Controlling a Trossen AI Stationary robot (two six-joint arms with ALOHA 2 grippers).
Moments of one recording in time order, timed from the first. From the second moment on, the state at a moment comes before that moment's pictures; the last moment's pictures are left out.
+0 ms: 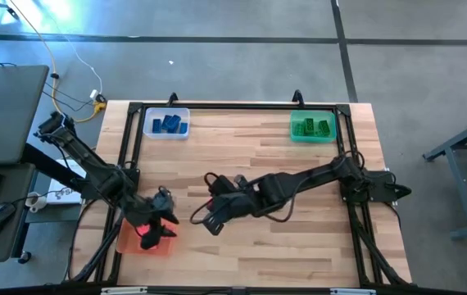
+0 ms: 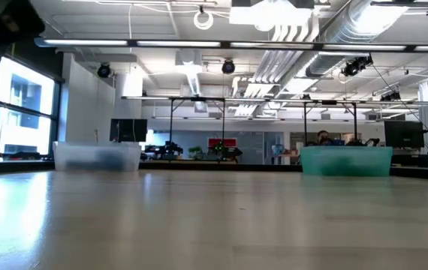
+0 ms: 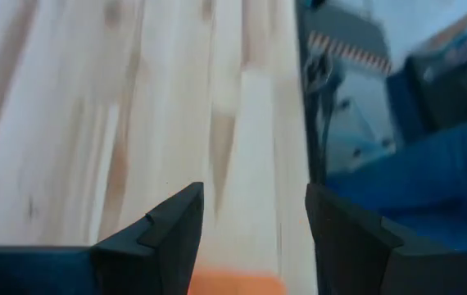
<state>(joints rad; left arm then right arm) -0.60 1.08 0.76 -0.47 -0.18 -0.80 0.35 2.16 2.33 -1.03 0.36 0.88</state>
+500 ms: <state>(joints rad) -0.60 1.01 0.76 -0.03 -0.43 -0.56 0.36 2.12 2.36 -0.67 0.25 0.61</state>
